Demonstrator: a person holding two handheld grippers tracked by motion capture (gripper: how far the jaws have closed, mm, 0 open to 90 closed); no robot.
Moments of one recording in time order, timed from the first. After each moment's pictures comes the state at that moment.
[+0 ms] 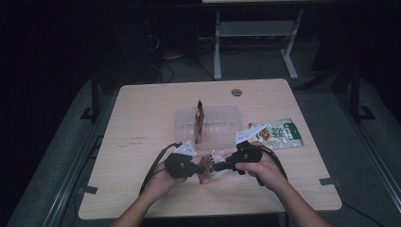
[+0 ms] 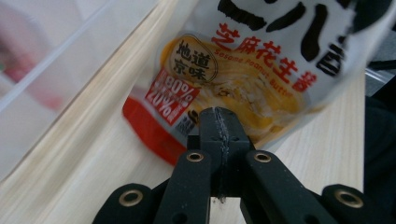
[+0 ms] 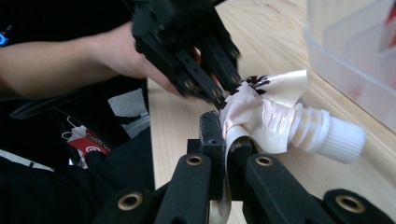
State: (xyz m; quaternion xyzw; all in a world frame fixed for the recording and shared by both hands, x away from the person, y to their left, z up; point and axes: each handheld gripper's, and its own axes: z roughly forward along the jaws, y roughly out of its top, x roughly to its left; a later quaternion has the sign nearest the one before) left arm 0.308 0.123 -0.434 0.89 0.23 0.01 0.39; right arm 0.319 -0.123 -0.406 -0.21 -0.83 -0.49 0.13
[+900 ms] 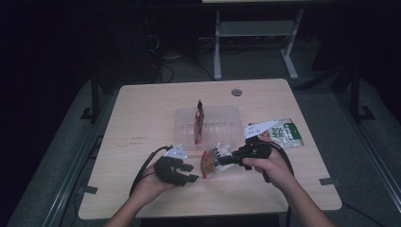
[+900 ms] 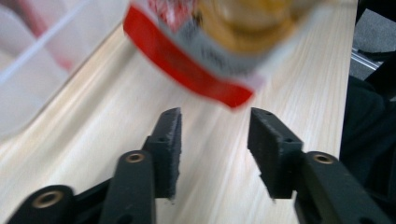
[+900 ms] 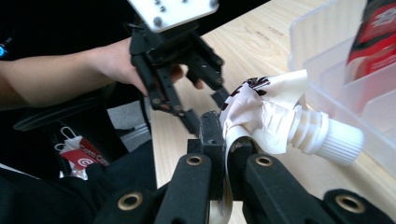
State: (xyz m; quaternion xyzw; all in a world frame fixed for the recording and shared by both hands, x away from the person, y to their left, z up) left arm 0.291 0.156 -0.424 0.90 0.24 0.00 0.37; right arm 0.316 -0.141 -0.380 -0.21 -0.82 -0.52 0.11
